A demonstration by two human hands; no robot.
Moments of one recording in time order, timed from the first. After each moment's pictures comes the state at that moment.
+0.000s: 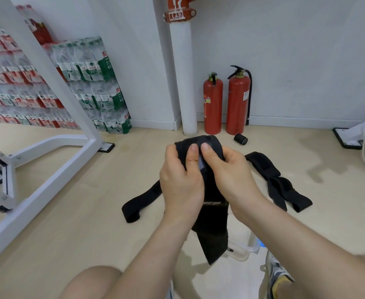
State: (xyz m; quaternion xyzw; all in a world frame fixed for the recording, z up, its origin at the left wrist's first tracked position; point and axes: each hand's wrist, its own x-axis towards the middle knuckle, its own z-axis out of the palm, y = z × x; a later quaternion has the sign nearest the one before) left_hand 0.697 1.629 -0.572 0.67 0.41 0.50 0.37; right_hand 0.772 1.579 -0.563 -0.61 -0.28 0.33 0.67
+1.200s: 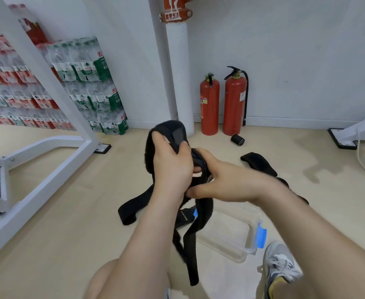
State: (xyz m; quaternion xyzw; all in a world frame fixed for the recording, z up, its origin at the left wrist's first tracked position) left_hand 0.707 1.653 -0.547 0.60 0.44 0.44 0.50; right_hand 0.800 1.574 -0.540 -0.66 -0.53 0.42 0.33
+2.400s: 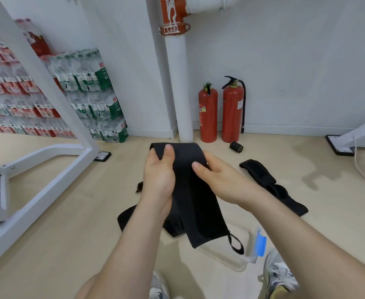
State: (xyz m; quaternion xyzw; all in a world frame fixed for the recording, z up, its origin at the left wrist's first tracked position) left_hand 0.694 1.669 -0.559 0.50 0.39 0.43 0.65; right_hand 0.807 1.584 -0.559 -0.66 -0.47 0.38 0.46
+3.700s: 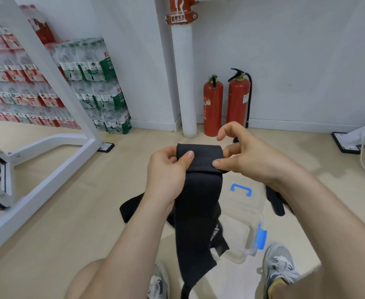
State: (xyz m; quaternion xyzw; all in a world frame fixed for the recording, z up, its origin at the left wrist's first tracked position) left_hand 0.684 1.661 -0.570 0.59 0.41 0.36 0.60; right_hand 0.837 1.566 -0.534 -0.71 -0.45 0.33 0.42
